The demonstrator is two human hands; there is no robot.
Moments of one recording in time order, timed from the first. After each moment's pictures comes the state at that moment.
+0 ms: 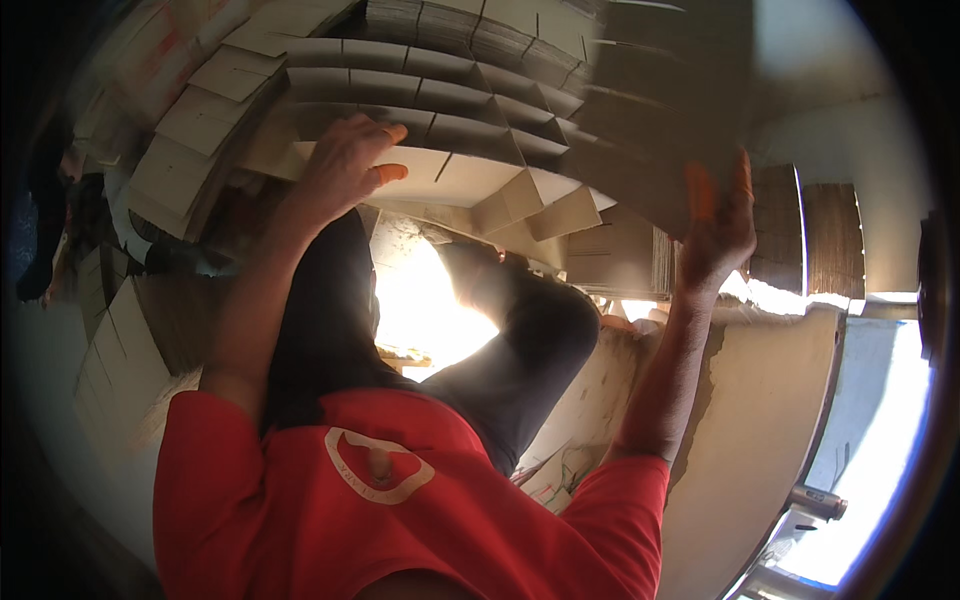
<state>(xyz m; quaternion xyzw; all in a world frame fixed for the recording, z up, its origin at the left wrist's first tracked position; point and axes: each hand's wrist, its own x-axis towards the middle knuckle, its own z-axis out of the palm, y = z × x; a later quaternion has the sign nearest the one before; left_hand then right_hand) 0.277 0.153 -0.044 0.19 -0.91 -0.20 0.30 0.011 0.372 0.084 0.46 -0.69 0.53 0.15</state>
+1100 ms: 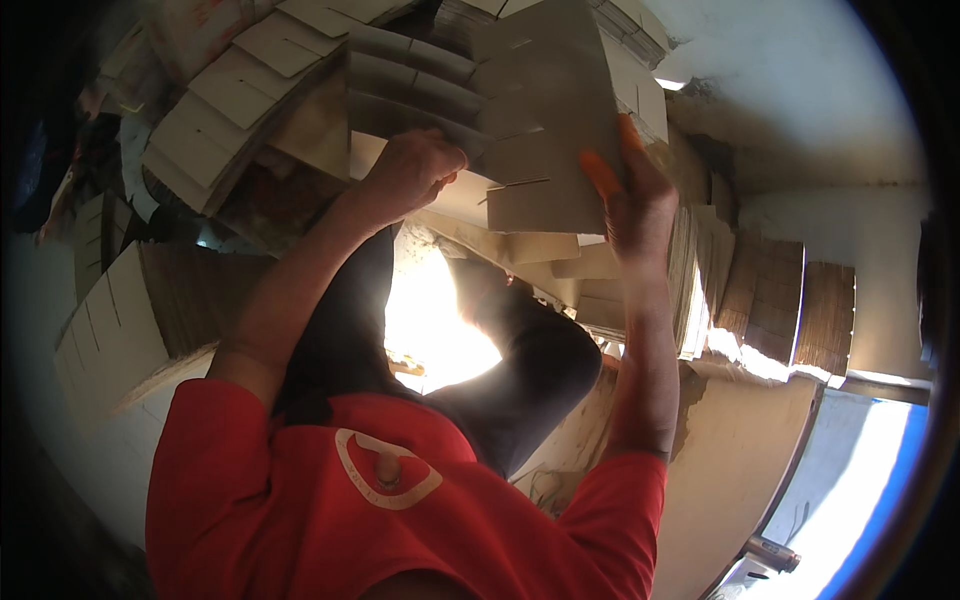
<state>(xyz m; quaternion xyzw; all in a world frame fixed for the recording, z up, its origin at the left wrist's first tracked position) 0.258 0.134 -0.075 0.15 -0.88 -0.24 0.38 0.058 0.262 0.050 0.61 -0.69 0.39 0.00</state>
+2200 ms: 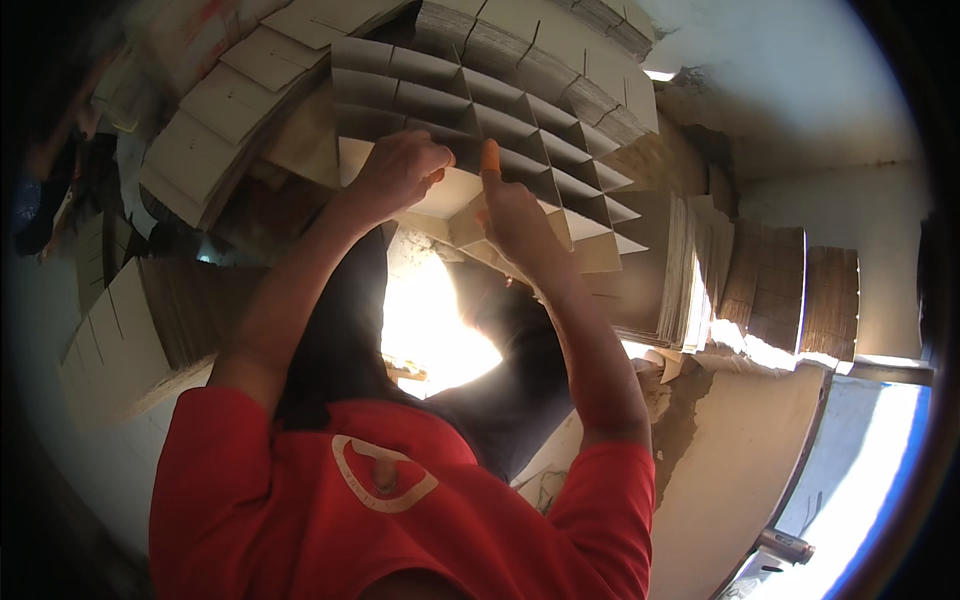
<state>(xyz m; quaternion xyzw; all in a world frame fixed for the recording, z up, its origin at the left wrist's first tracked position) 0.256 0.132 -0.072 0.18 -0.89 -0.23 0.34 0.097 0.249 -0.035 0.68 -0.72 0.09 -0.10</state>
